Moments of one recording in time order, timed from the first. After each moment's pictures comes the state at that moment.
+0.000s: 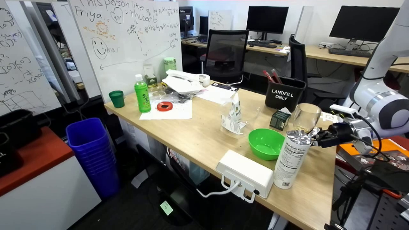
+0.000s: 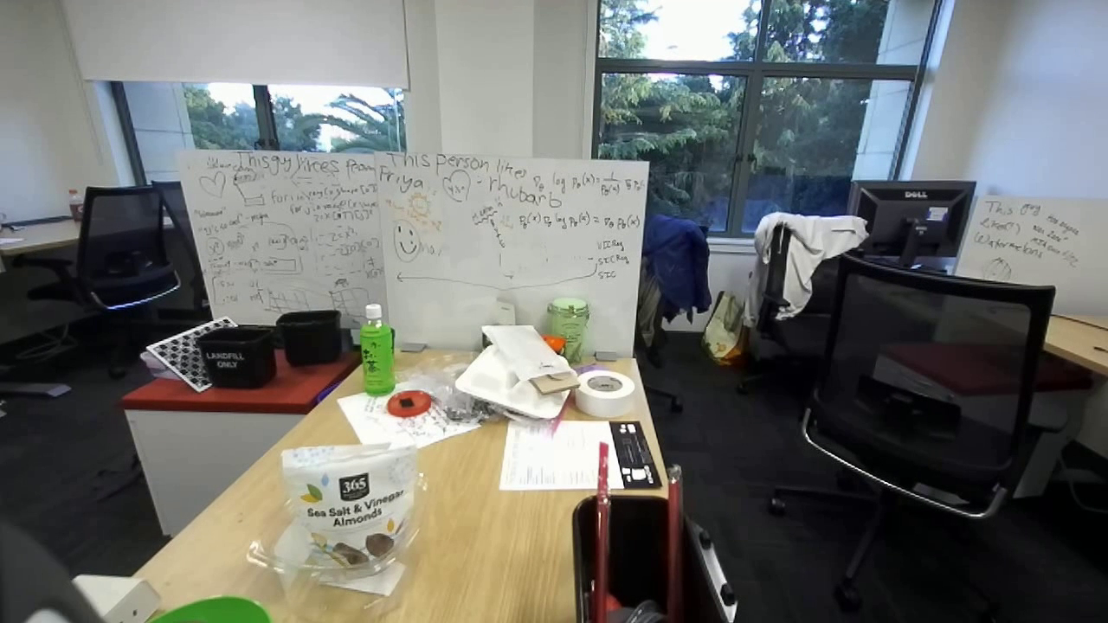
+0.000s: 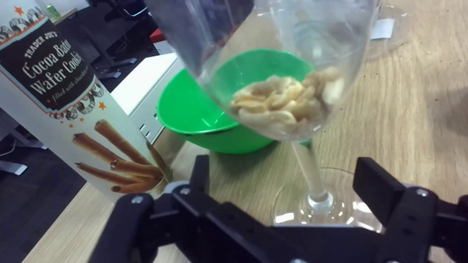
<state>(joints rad) -0.37 0.72 -0.40 -2.43 1.63 1.70 0.46</state>
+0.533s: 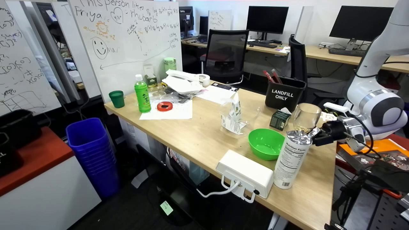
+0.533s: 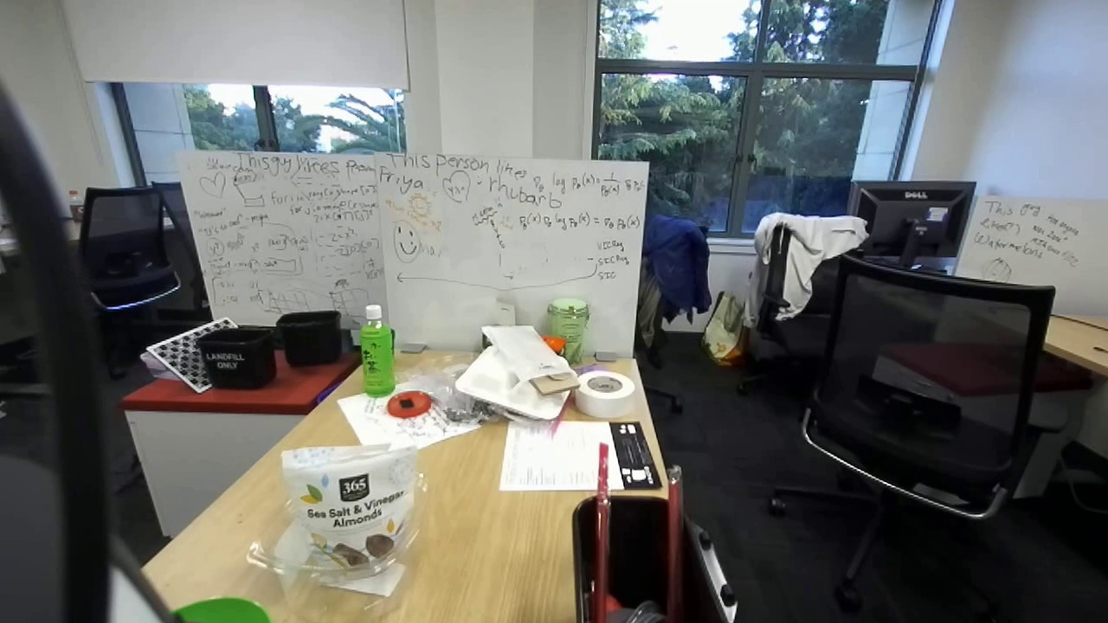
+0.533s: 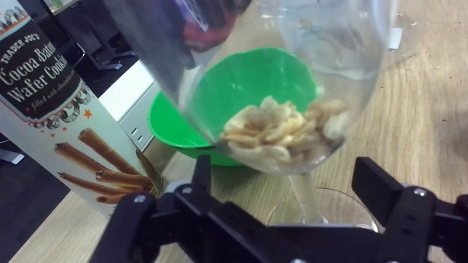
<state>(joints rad) -0.34 0.72 -0.38 -2.40 1.65 1.72 0.46</state>
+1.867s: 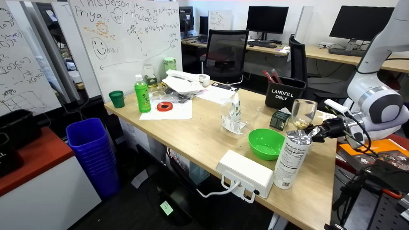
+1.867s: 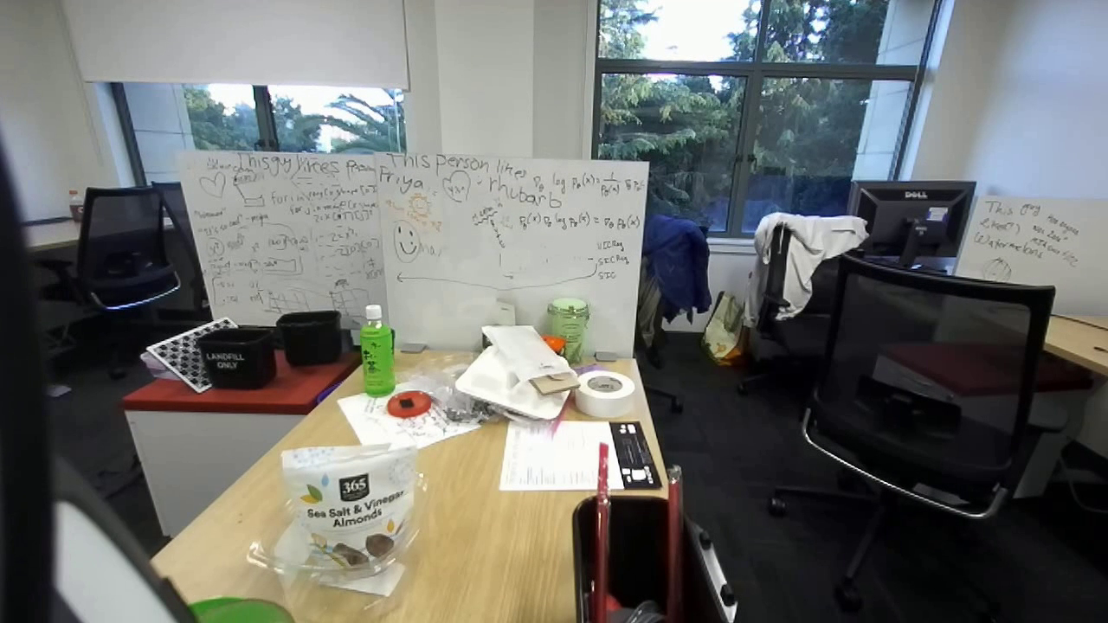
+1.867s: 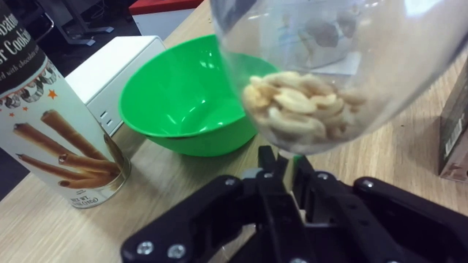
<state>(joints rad) -0.33 0.68 -0.38 -2.41 1.69 1.81 0.37</state>
